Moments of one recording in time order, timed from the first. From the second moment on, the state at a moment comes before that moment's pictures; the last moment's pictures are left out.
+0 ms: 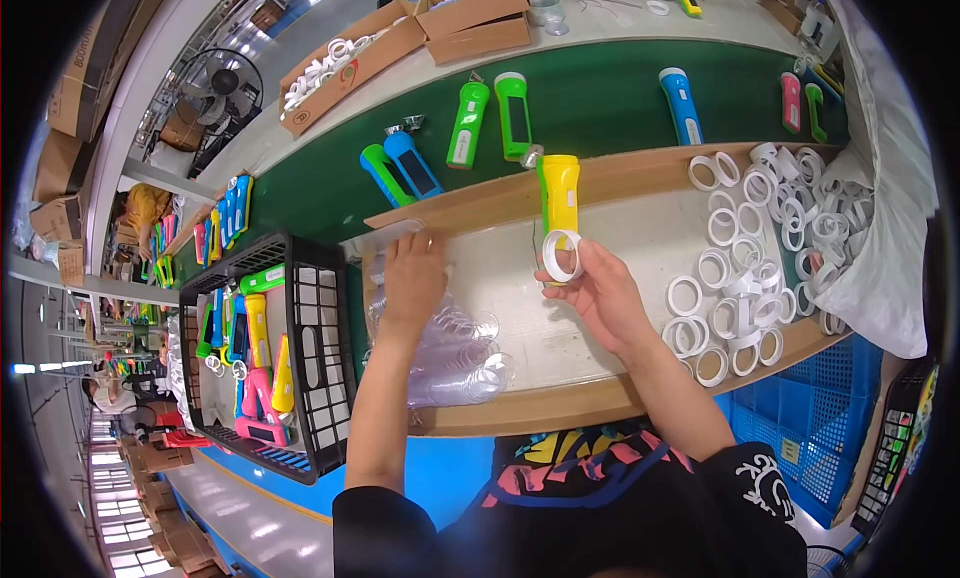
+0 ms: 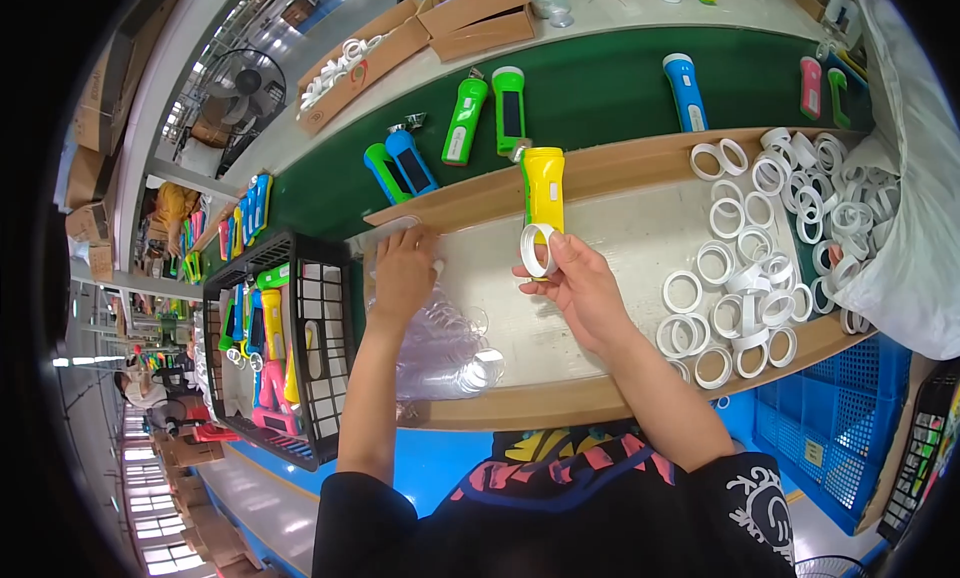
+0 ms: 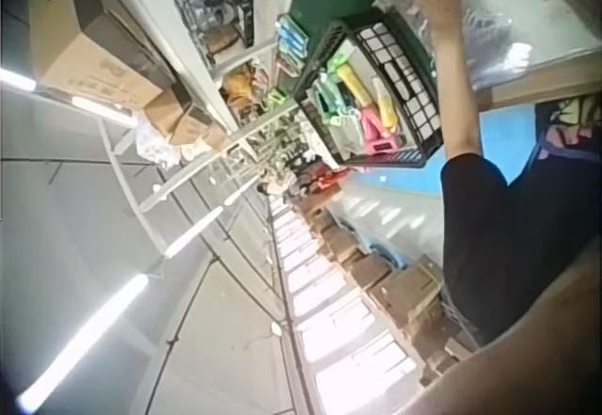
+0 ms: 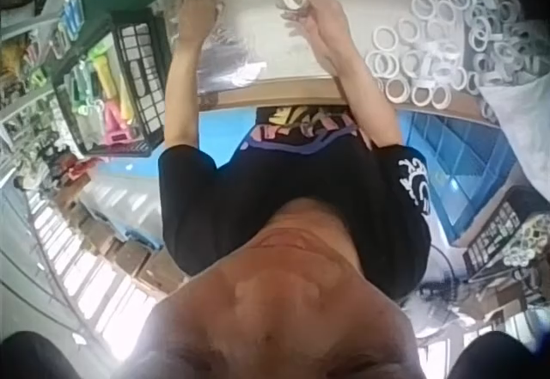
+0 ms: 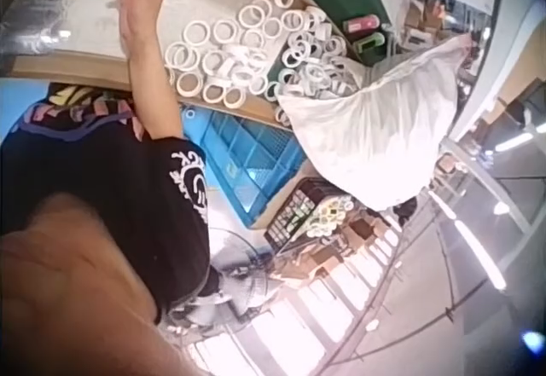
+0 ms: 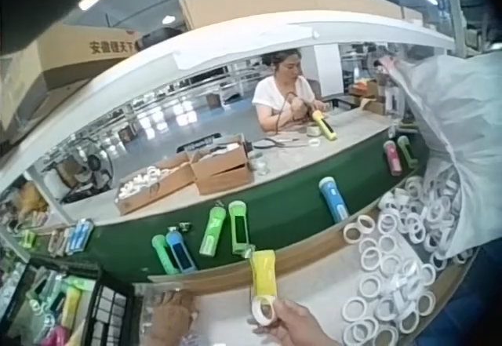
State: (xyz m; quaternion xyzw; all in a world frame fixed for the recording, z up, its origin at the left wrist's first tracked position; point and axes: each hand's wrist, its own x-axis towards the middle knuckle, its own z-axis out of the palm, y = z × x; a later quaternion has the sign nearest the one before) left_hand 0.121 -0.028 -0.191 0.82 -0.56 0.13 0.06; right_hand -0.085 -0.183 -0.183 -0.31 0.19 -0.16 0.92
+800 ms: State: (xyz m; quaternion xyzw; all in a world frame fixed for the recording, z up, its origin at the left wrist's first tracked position) left_hand 0.052 -0.115 -0.170 0.76 -0.32 -0.17 0.54; right_hand -0.109 -0.188 -0.180 -0.10 0.16 -0.16 0.97
